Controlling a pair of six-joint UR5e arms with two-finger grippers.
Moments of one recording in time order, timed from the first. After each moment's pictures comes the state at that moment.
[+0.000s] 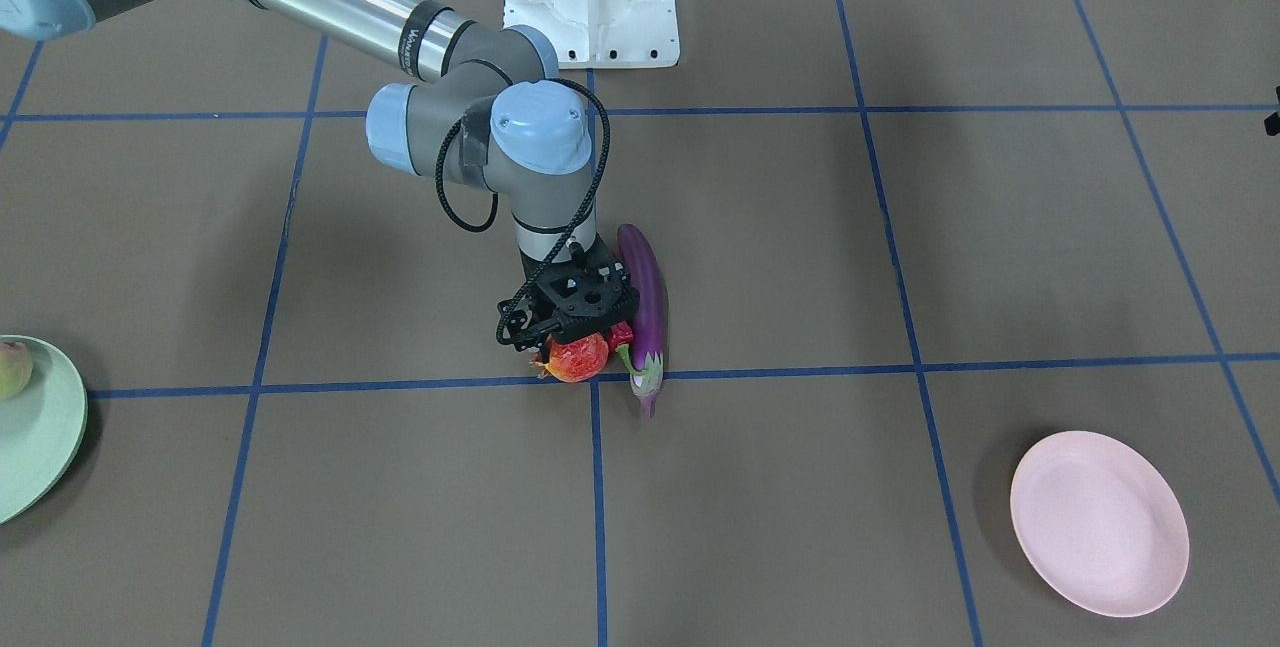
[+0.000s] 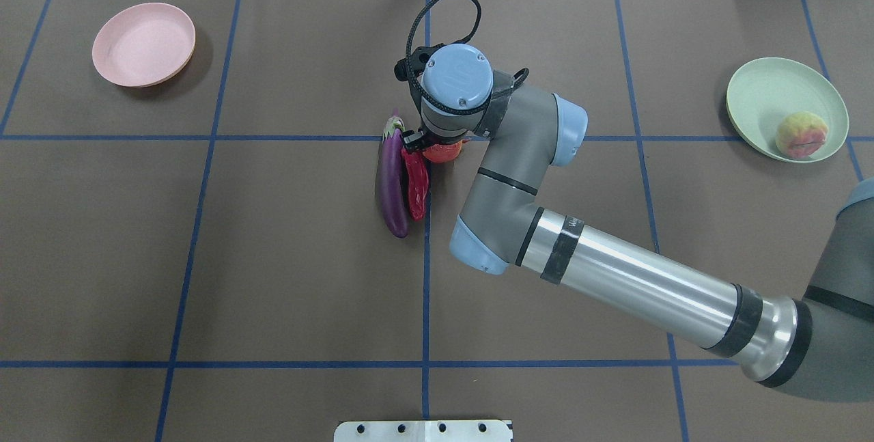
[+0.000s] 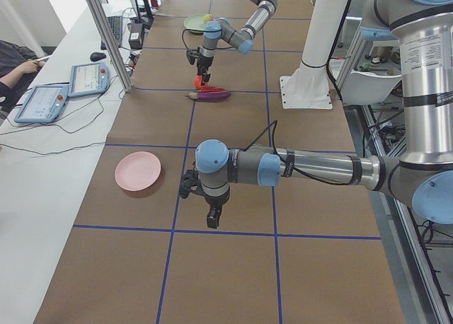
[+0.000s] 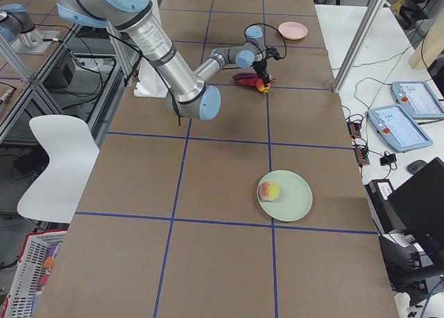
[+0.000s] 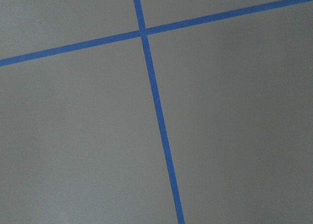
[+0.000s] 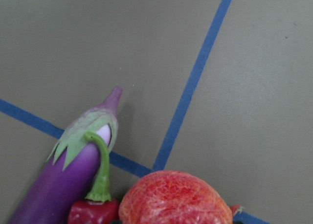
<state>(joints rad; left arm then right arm) -1.50 -1.39 -1.83 -1.54 -2.34 0.12 0.60 -0.68 1.27 -1.31 1.76 0.76</state>
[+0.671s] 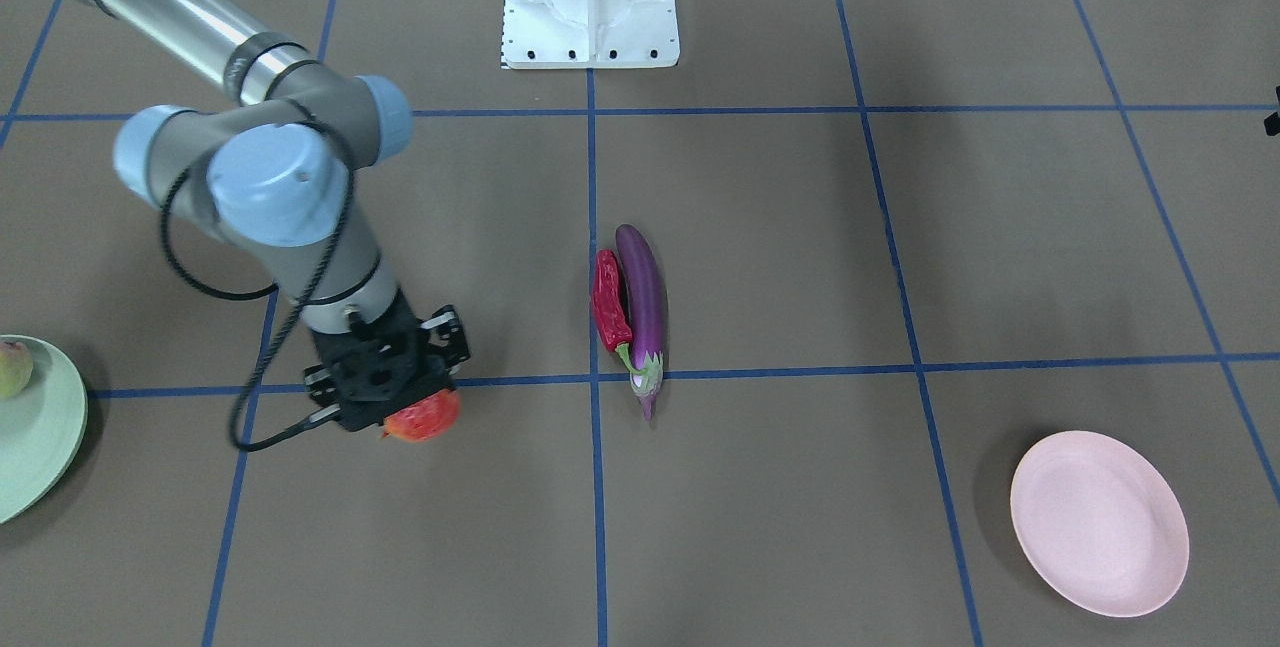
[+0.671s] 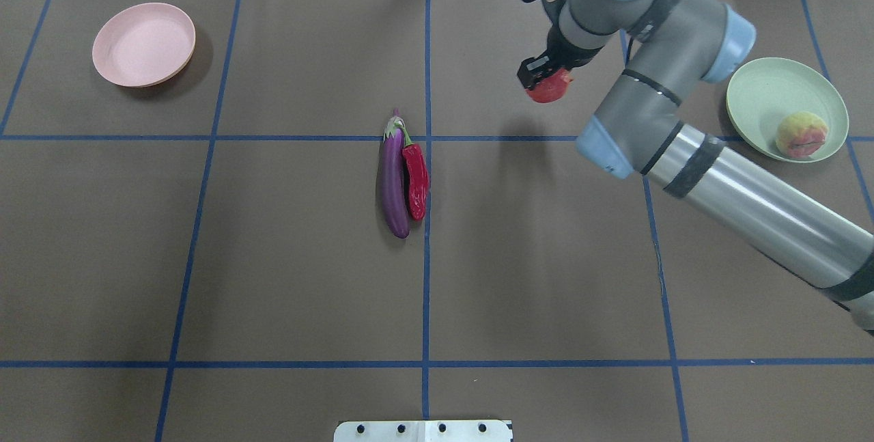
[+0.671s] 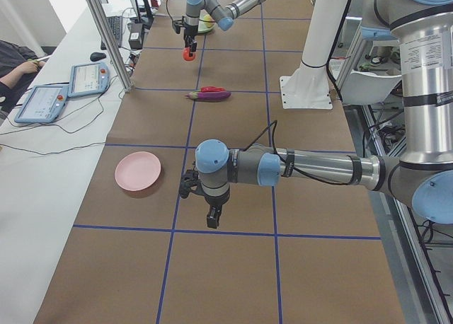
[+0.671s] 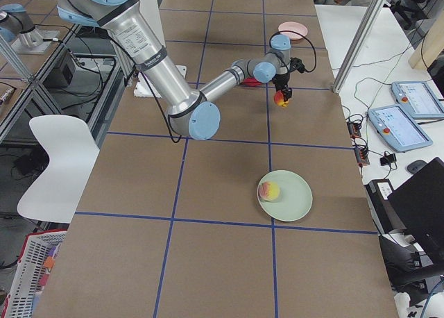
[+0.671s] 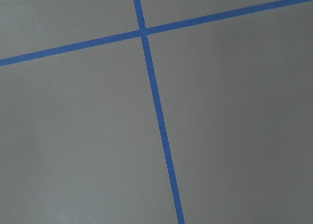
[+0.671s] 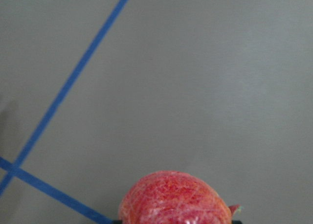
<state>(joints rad) -1.50 -1.39 -1.83 -1.54 -2.34 0.12 0.91 -0.91 1.40 -1.32 2.00 0.45</state>
